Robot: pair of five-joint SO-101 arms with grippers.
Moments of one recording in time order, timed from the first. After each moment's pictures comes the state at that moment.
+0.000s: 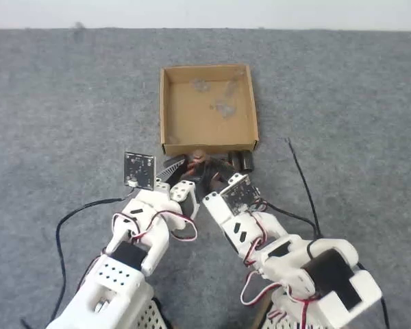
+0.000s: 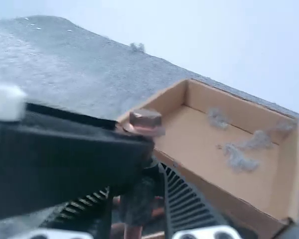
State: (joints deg) left arm 18.2 -63.5 96.1 6.1 23.5; right arm -36.4 -5.9 86.0 -61.4 7.1
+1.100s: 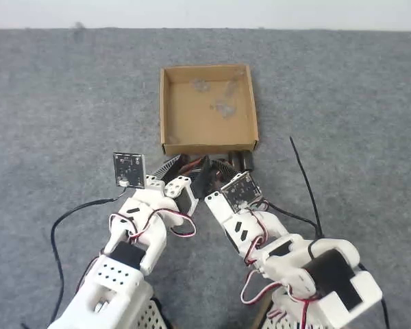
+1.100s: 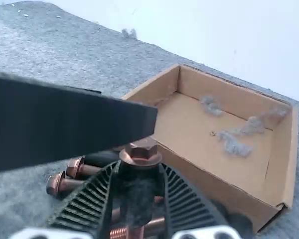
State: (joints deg) left arm 15.8 -63.8 96.6 1.6 28.0; right arm -36.0 -5.9 86.0 -57.9 7.1
